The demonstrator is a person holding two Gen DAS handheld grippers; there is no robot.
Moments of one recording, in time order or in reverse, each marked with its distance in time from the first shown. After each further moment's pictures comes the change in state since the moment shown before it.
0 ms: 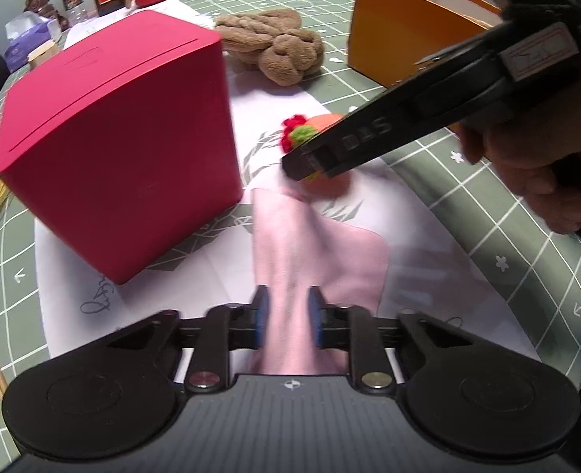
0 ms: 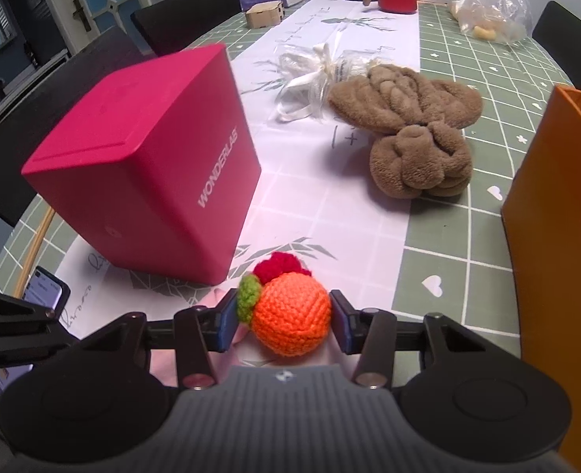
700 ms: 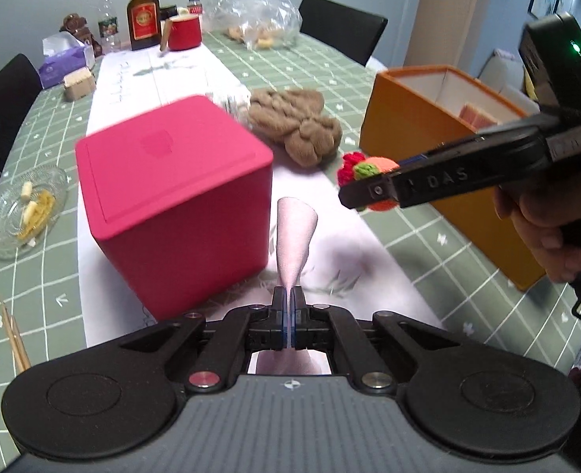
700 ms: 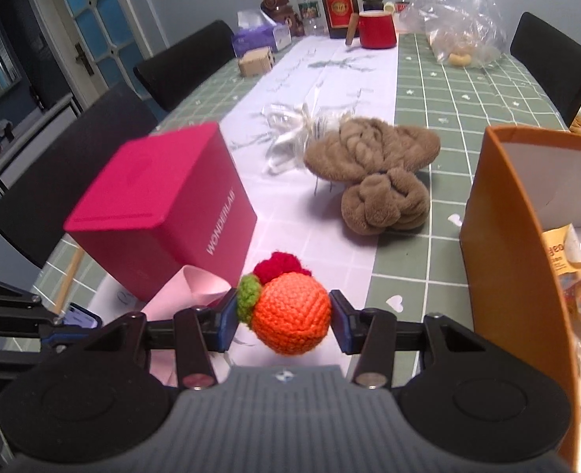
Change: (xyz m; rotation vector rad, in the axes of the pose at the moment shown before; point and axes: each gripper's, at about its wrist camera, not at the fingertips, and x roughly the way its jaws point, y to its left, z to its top) left arm -0.056 0.017 0.023 -0.094 -0.163 -0.016; right arm -0.058 -0.018 0.004 0.063 -0.113 0.040
